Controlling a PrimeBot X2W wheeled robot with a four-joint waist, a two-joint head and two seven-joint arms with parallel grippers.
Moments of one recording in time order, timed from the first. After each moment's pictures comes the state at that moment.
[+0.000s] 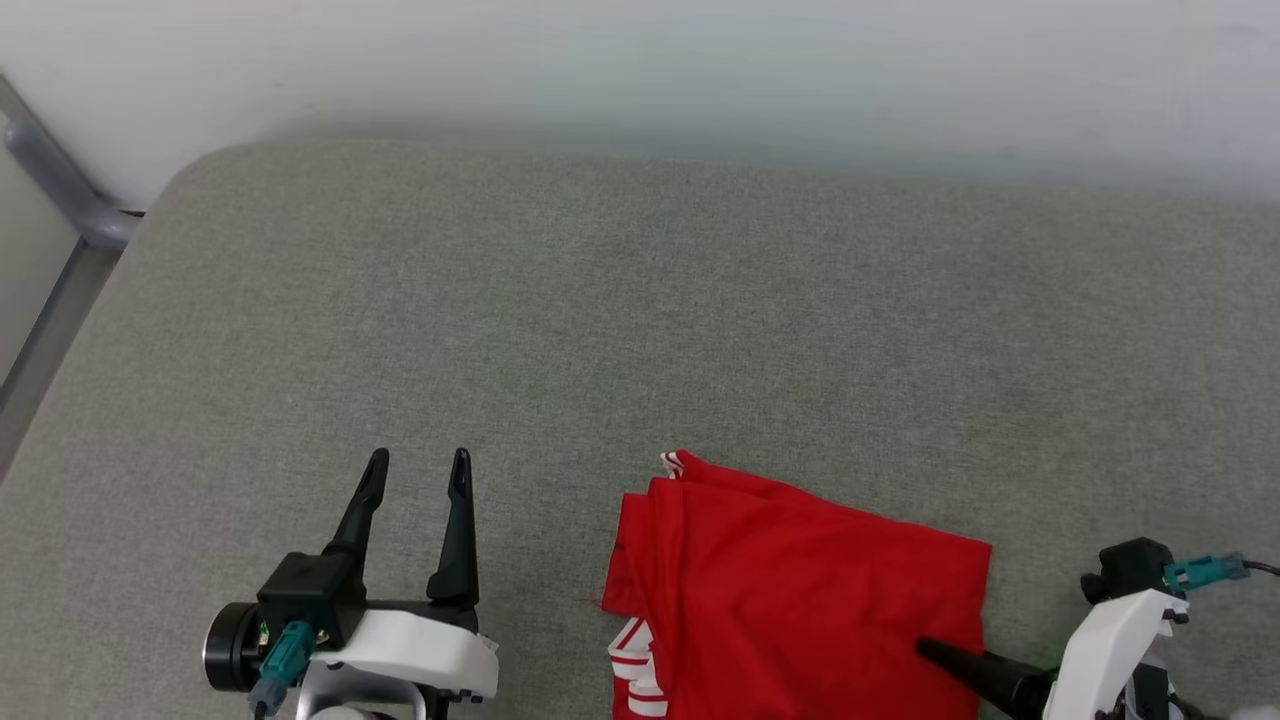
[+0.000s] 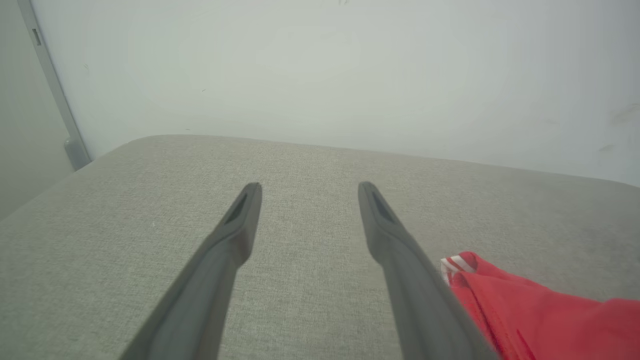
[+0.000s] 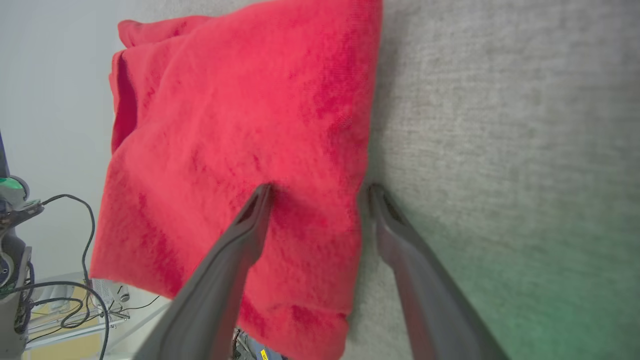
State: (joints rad) left arm -0.03 0.12 -0.17 0.07 -0.25 0.06 -0.26; right arm -0.04 -0.31 0.15 0.27 0.98 0.13 0.66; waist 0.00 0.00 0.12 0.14
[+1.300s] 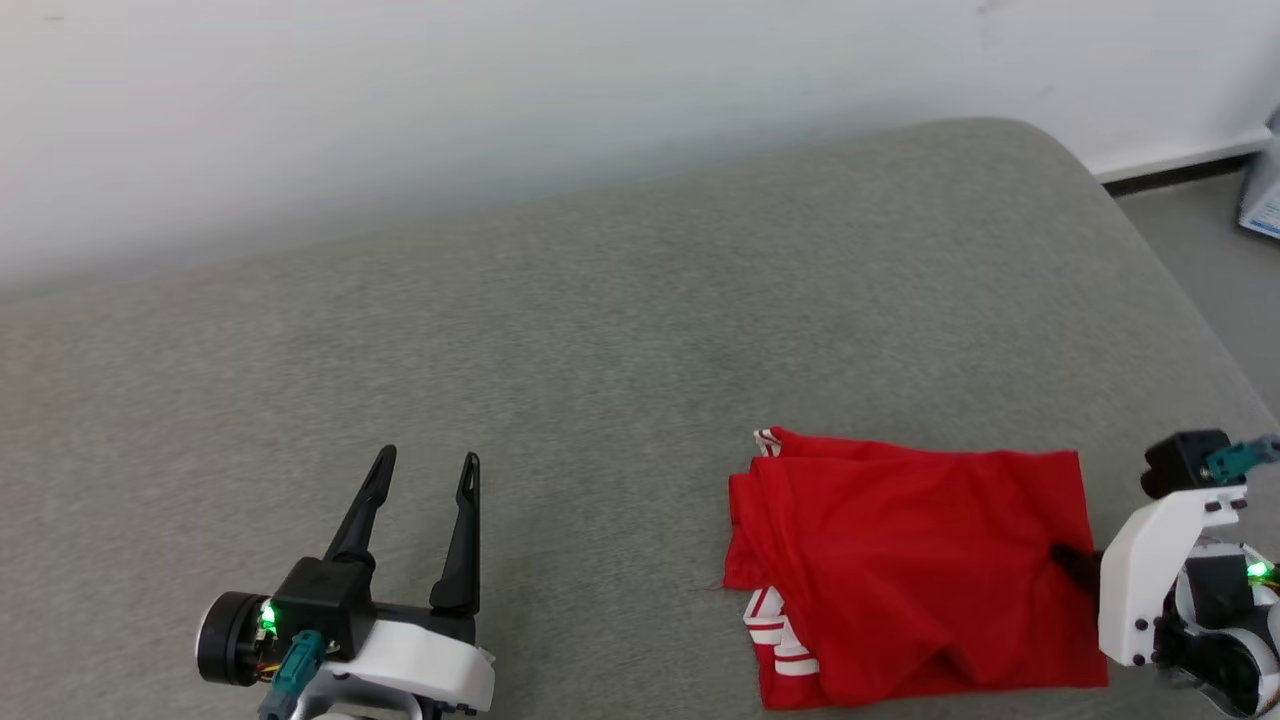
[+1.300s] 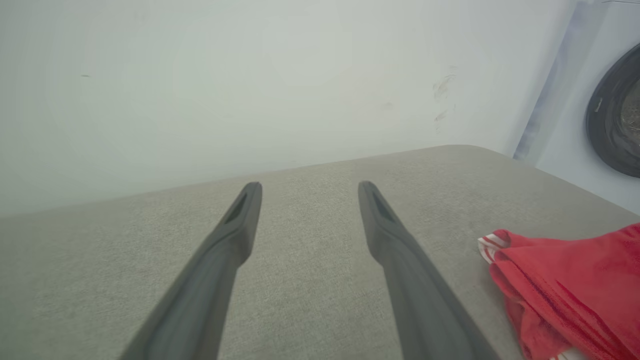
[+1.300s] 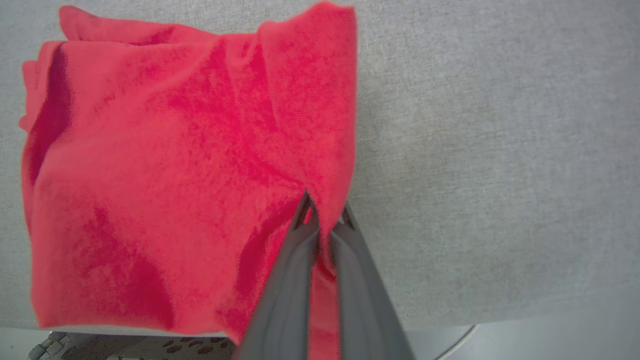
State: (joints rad) left arm -0.02 0.12 -0.15 0.05 -0.15 0.01 -0.26; right arm -0.22 -0.41 0.13 0.31 0.58 0.13 0.65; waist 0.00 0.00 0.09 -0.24
